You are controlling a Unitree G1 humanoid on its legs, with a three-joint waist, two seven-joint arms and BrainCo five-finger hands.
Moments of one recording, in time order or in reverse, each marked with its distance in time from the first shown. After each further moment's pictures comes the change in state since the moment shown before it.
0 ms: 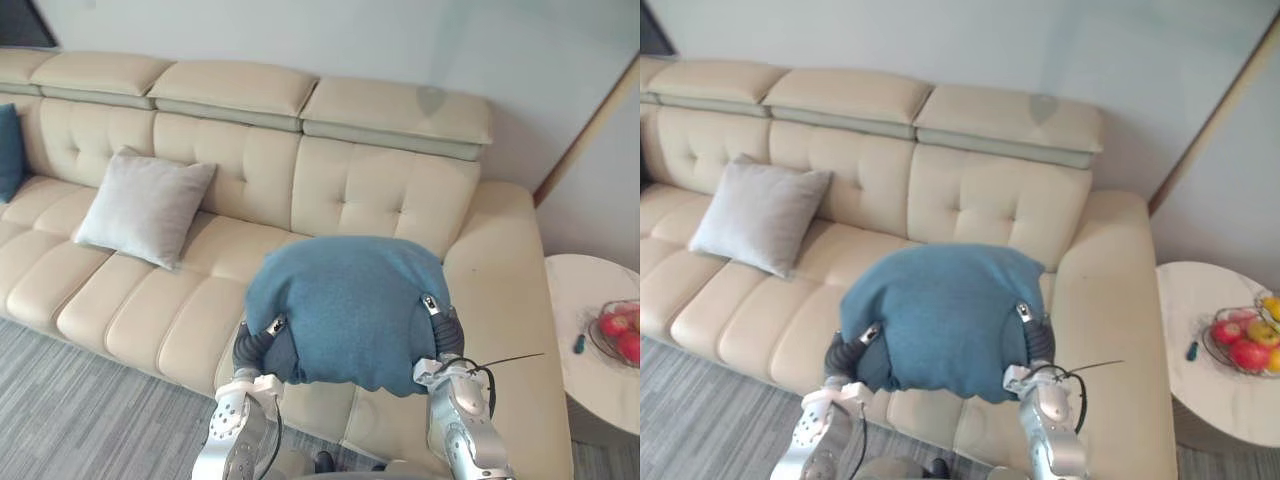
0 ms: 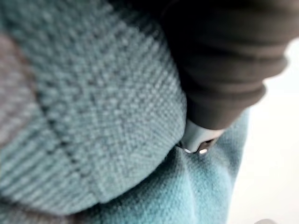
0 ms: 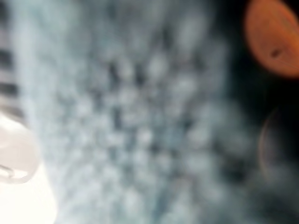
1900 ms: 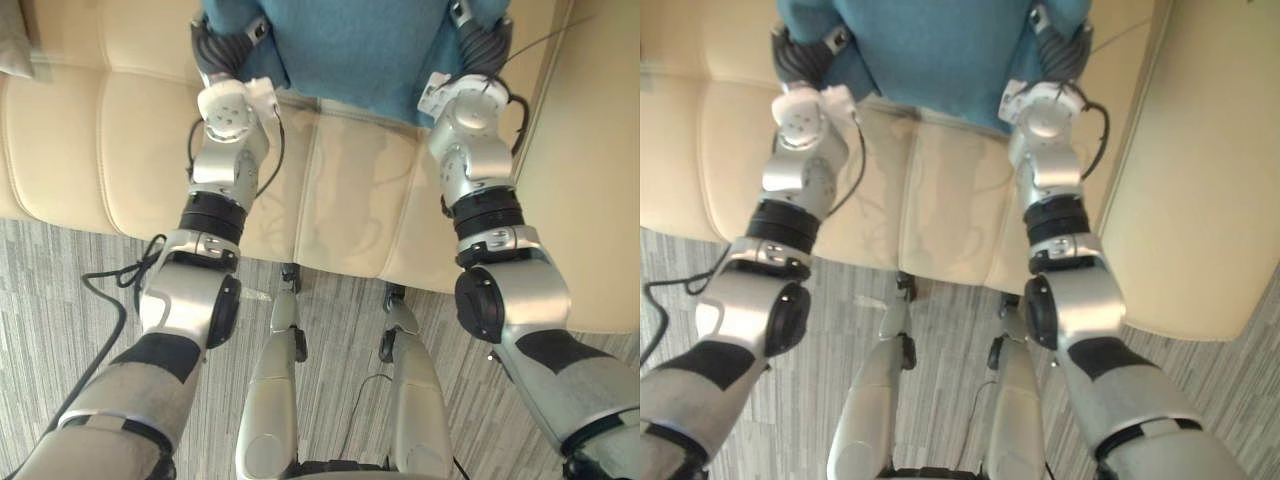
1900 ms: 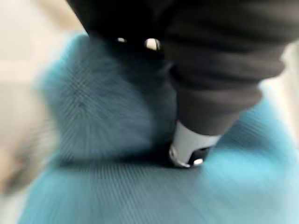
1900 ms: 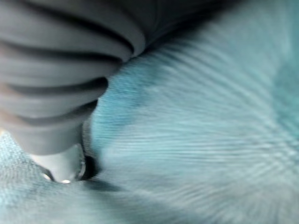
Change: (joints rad) left arm -1.523 0.111 0.231 0.962 0.098 0.013 0.291; right arm -1.434 -0.106 -0.228 0.914 -0.137 0.112 -0.339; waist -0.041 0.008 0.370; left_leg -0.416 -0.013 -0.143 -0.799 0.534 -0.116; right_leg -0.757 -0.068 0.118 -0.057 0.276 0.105
